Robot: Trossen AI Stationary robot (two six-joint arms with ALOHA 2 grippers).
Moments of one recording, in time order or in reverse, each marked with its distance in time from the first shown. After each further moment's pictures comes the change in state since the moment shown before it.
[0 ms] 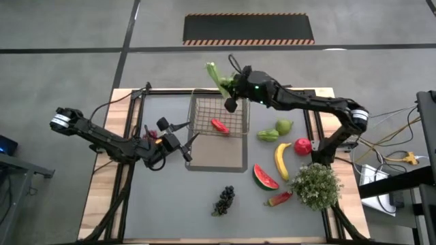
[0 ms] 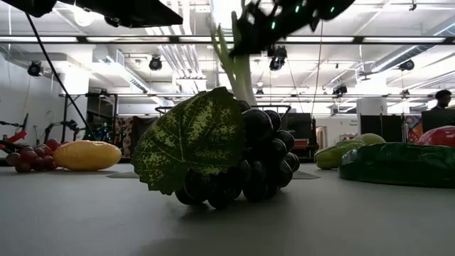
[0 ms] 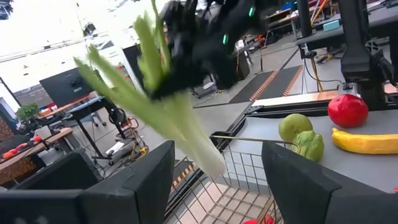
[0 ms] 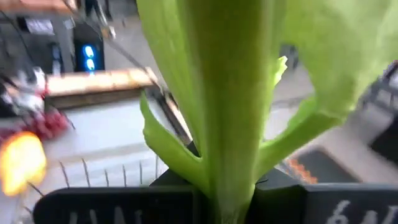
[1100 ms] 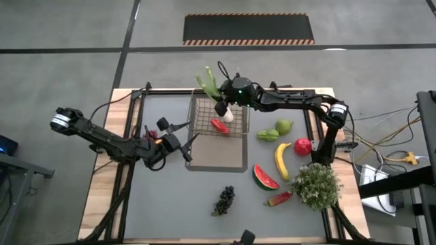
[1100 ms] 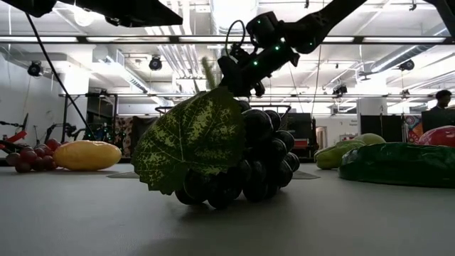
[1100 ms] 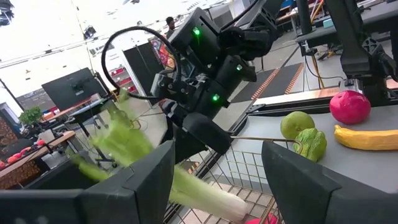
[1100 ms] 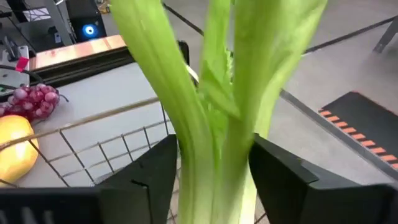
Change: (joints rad) left arm 0.000 0.001 0.000 0.002 -0.001 0.027; right arm -0.025 0.226 0.026 0.078 -0.045 0.169
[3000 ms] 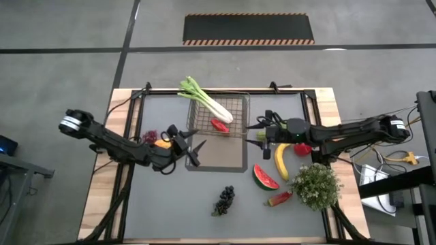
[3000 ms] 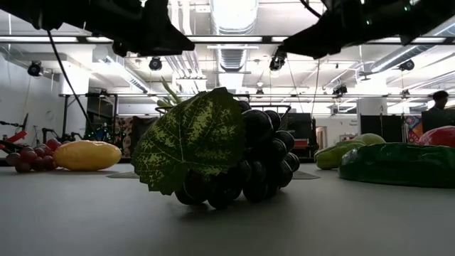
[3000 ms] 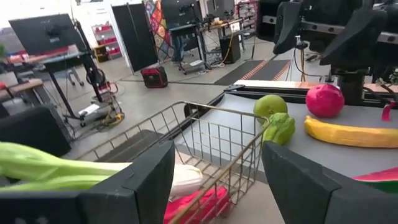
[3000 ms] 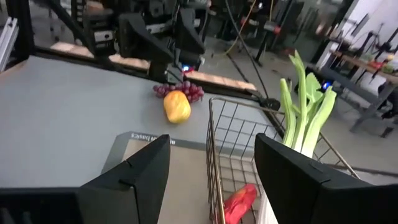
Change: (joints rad) left arm 0.000 0.192 0.002 0.004 0.005 -0.375; right arm 0.380 -0.764 -0.808 0.292 -0.010 -0.277
